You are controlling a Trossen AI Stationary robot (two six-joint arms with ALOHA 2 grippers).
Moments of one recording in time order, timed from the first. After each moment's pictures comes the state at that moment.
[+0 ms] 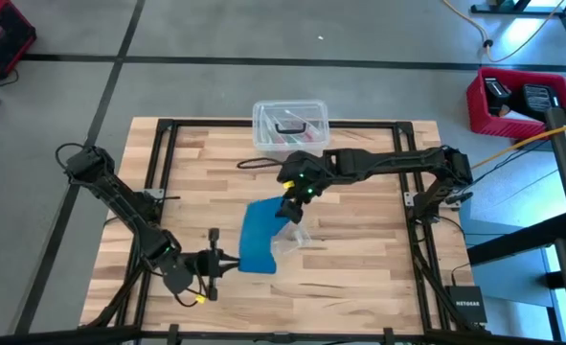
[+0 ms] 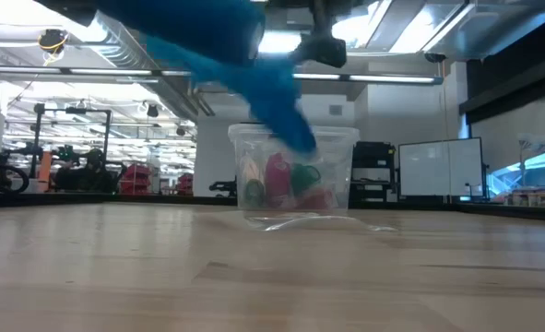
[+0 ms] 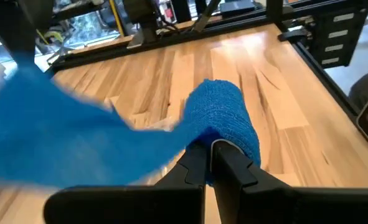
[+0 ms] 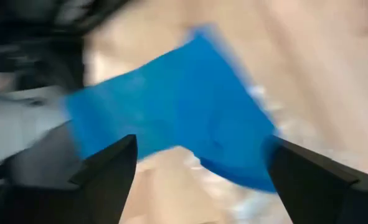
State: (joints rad) left arm -0.83 1.41 0.71 0.19 -0.89 -0.20; right arm -0.01 1.71 1.53 -0.64 -0.25 0.52
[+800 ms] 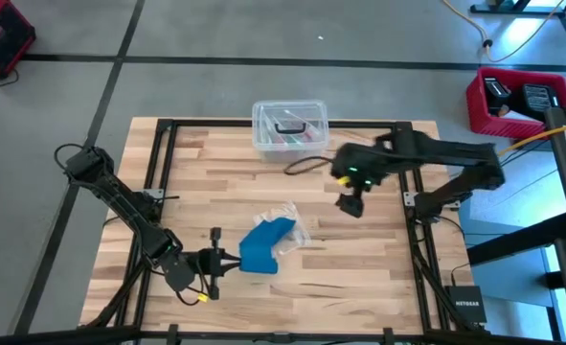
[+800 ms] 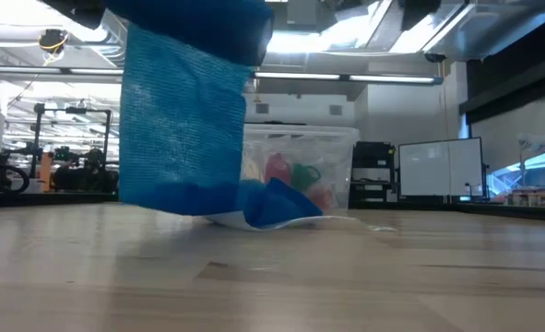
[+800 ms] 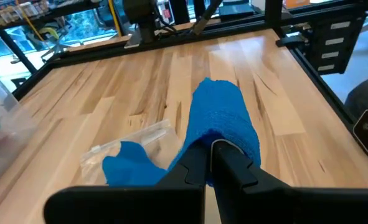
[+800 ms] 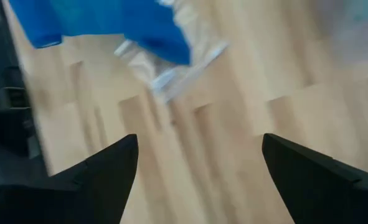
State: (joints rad) left arm -0.80 1.41 0.71 0.22 -0.86 -0.21; right arm 0.04 1.43 1.66 -1.36 -0.04 0.36
